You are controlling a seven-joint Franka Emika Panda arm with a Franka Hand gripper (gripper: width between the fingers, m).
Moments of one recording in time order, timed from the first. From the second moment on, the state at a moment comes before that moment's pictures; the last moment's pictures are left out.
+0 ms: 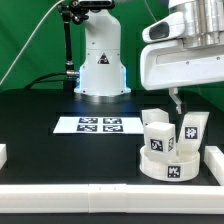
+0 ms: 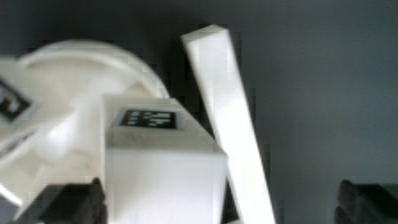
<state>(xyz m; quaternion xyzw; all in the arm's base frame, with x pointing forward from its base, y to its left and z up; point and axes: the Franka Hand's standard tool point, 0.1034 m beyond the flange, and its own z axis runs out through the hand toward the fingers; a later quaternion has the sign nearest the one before) 0.561 0.133 0.101 -0.99 0.12 -0.07 0.08</state>
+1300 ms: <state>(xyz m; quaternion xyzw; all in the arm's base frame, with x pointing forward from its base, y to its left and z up) 0.560 0.125 0.089 -0.95 -0.31 -0.08 0.00</state>
